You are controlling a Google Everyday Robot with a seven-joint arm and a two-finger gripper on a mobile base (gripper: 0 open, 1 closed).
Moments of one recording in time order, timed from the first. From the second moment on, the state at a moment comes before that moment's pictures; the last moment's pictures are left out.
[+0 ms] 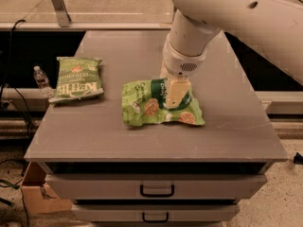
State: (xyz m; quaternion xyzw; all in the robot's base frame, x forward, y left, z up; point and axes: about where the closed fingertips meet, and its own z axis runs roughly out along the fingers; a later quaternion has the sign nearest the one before) arm 0.549 -0.053 0.876 -0.75 0.64 -0.03 0.14
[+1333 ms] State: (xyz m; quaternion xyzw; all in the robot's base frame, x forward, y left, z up) arm 0.560 -0.097 0.909 -0.68 0.70 -0.02 0.20
